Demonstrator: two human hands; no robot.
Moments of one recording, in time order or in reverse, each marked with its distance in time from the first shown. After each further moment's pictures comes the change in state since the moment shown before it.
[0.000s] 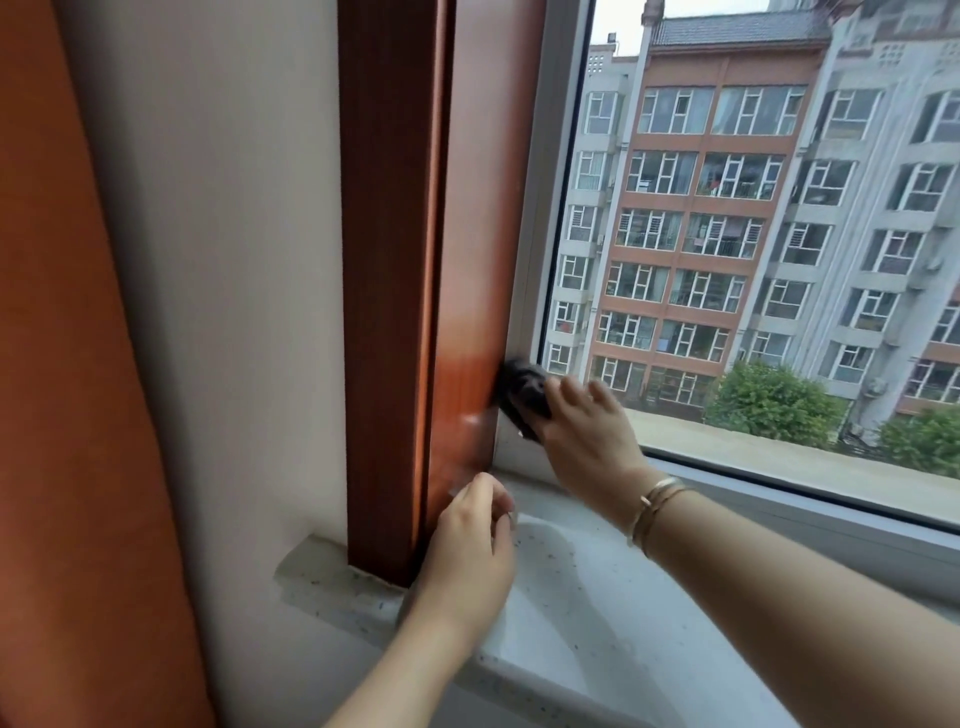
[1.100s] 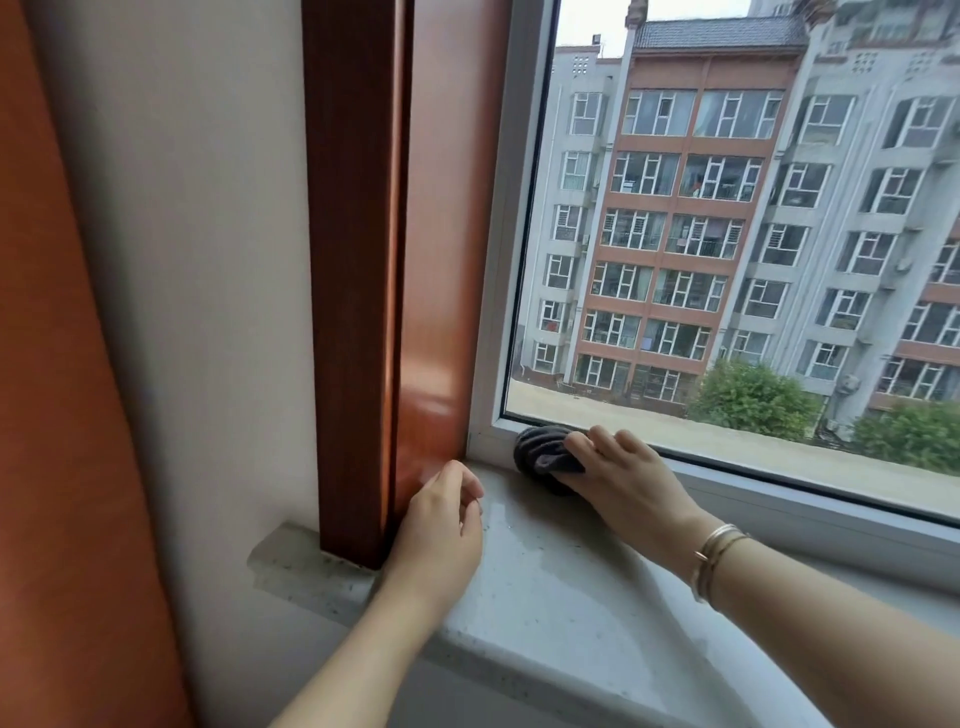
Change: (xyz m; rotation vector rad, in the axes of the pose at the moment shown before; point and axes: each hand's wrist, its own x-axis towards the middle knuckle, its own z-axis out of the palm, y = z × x) left_hand 0.004 -0.004 0.005 0.047 0.020 0.029; right_hand -0.081 0.032 0.005 0.042 -0.062 -0.155
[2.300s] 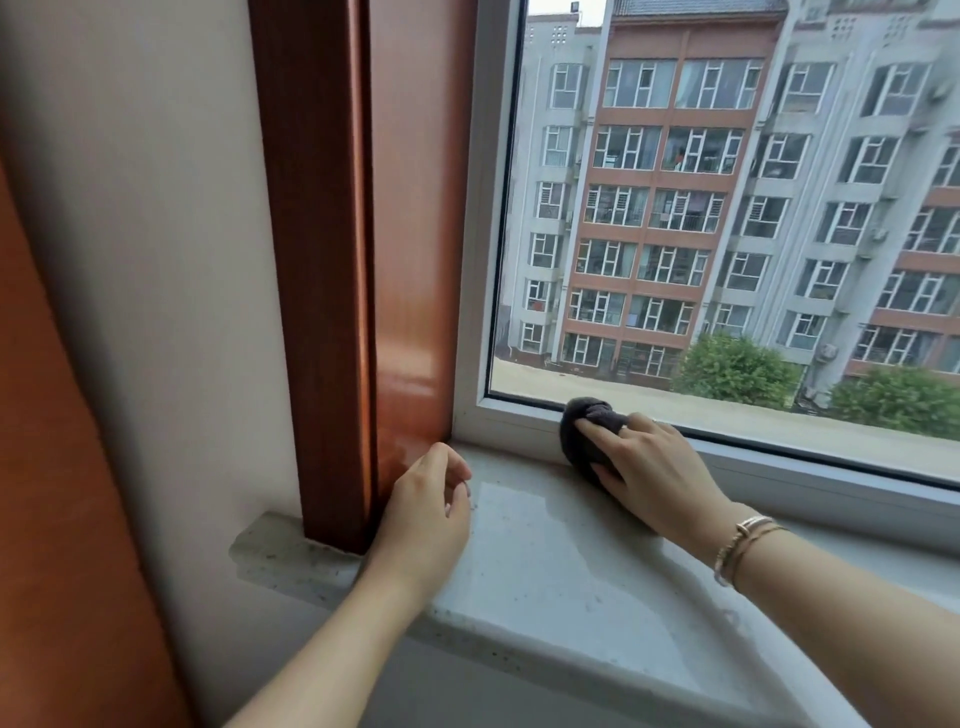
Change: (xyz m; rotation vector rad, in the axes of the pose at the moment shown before) left_hand 0.000 0.001 -0.002 -0.011 -0.030 -0.010; right_hand -0.026 0.013 -0.003 0.318 -0.045 0.319
